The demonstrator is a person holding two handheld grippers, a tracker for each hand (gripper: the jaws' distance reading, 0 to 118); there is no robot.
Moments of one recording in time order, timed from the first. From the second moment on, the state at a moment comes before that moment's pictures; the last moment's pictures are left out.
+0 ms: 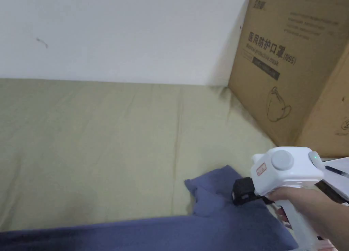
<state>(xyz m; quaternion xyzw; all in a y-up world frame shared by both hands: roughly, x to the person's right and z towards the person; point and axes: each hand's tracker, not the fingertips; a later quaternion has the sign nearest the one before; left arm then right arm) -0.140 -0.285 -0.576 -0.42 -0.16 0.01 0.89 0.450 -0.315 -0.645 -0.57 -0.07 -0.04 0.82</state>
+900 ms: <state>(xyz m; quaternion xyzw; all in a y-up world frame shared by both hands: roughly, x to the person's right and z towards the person) -0.150 -0.186 -0.554 -0.36 -0.14 0.02 0.92 0.446 -0.122 -0.506 -0.38 -0.05 -0.14 0.91</state>
